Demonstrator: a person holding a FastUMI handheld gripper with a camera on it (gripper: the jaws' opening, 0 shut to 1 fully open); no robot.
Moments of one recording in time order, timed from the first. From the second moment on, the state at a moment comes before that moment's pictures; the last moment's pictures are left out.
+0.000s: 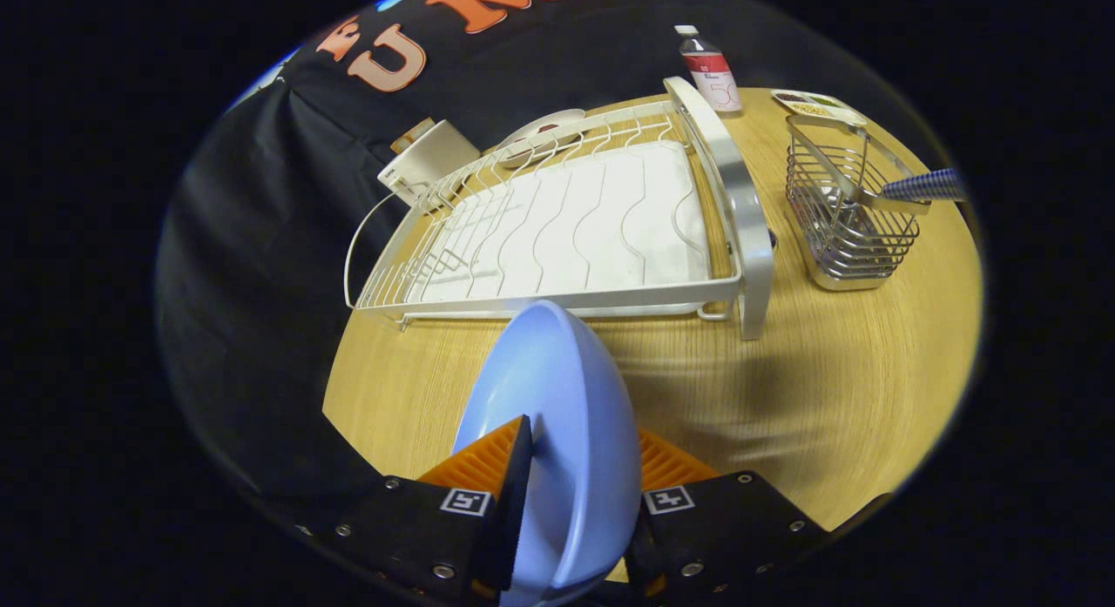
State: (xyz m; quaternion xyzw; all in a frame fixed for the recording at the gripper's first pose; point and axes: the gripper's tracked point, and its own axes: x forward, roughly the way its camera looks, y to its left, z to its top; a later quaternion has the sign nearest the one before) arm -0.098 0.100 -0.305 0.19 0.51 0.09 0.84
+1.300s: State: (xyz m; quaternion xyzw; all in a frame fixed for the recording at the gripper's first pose) arm -0.068 -0.038 -0.222 0.01 0.17 -0.07 0.98
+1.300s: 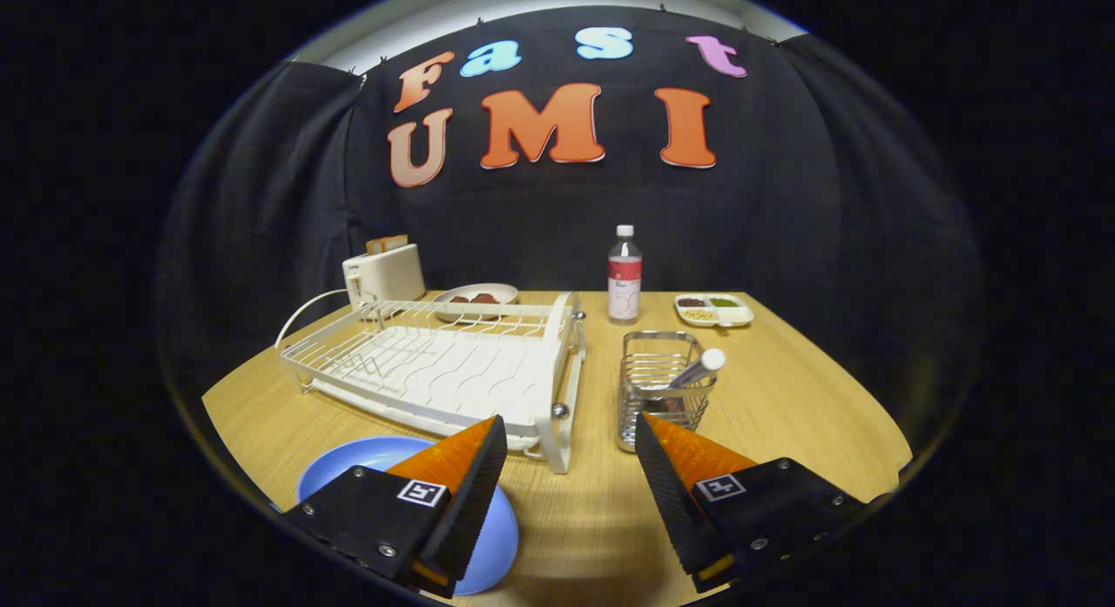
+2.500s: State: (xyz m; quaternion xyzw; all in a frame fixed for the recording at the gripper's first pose) arm -0.009 -0.114 -0.208 0.03 0.17 -0.17 0.97
